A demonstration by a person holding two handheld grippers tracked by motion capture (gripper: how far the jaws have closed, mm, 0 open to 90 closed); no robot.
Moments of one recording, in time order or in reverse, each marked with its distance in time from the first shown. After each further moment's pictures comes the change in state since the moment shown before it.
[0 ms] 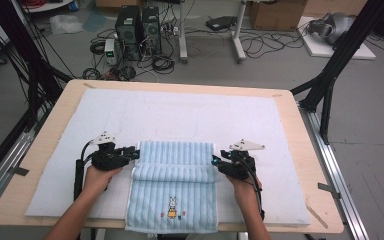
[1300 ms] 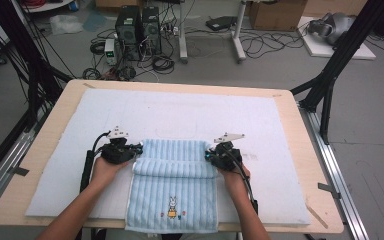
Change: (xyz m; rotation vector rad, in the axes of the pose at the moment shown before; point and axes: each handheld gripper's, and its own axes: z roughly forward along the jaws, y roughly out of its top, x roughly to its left) left arm 0.003 0.014 0.026 0.096 0.077 0.076; right arm 0.001 0.013 0.046 0.134 0.027 -0.064
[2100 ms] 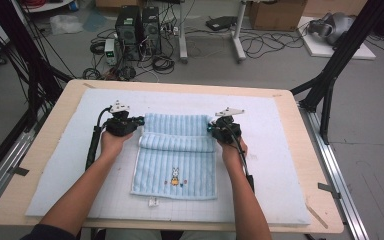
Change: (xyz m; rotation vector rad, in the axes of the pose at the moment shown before) left arm 0.038 0.064 0.031 -0.155 0.104 0.021; right arm -0.043 0.061 0.026 -0.101 -0.127 -0.020
